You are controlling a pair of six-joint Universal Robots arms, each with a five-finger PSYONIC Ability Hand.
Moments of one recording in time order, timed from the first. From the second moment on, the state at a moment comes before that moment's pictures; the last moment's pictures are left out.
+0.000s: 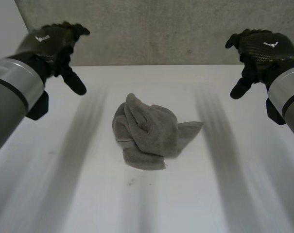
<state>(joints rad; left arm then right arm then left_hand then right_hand) 4.26 -1.69 -1.29 2.95 -1.64 3.18 1.98 -1.47 1.38 0.13 1.63 3.03 0.18 0.17 0.17 0.17 0.03 0.26 0.27 0.23 0.25 0.08</state>
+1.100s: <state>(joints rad) 4.22 -2.03 -1.03 3.09 -1.50 3.30 2.12 -1.11 1.10 -0.25 1.57 3.23 1.04 1.20 1.20 1.21 0.99 1.10 1.28 1.32 1.35 1.03</state>
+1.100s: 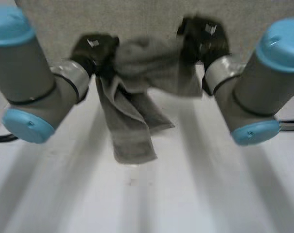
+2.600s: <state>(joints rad) 4.21 -1.96 -1.50 2.94 -1.53 3.30 1.96 -1.25 1.45 0.08 1.56 2.69 0.40 0.40 0.40 0.40 0.22 0.40 0.39 0.36 0.36 0.19</state>
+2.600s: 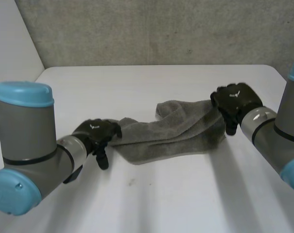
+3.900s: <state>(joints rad) 4.20 -2.40 -1.11 3.10 -1.44 3.31 1.96 -0.88 1.45 -0.23 1.49 2.67 1.09 1.13 1.13 1.13 0.94 0.83 0.81 0.81 0.81 0.60</state>
